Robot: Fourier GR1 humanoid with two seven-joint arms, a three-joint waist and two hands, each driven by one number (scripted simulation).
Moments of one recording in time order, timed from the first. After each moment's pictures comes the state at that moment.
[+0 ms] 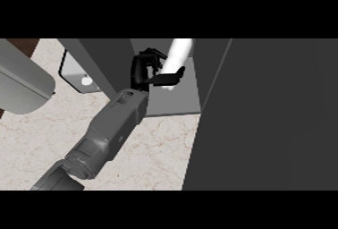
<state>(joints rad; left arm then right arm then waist) -1.08 0.00 -0.27 -0.23 0.53 0.58 -0.61 0.25 -0.38 0.57 -2.48 0.03 -0.31 0.15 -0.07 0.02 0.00</state>
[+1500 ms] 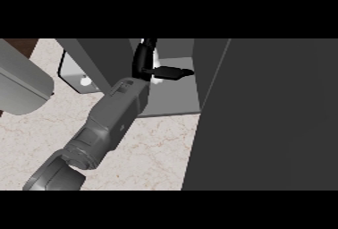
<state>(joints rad) -1.18 0.01 -0.20 -0.16 0.53 0.29 -0.70 0.27 -0.38 0.55 -2.48 0.01 -0.29 0.12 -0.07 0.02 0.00</state>
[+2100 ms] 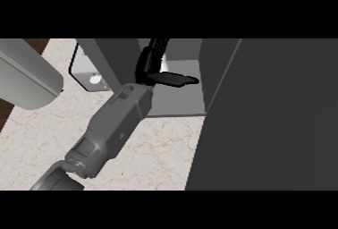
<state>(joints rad) -1.07 0.00 -0.24 -0.38 0.62 0.13 -0.63 0.28 -0.38 0.55 -2.48 0.01 -0.29 0.13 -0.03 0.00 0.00</state>
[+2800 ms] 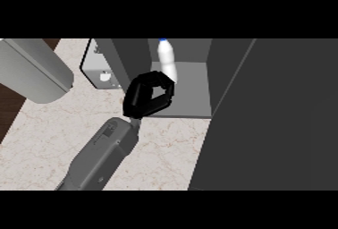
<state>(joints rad) -0.64 0.07 -0.39 -0.92 0.59 0.15 -0.49 0.22 -0.48 0.58 -2.49 0.03 -0.24 0.22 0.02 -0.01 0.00</state>
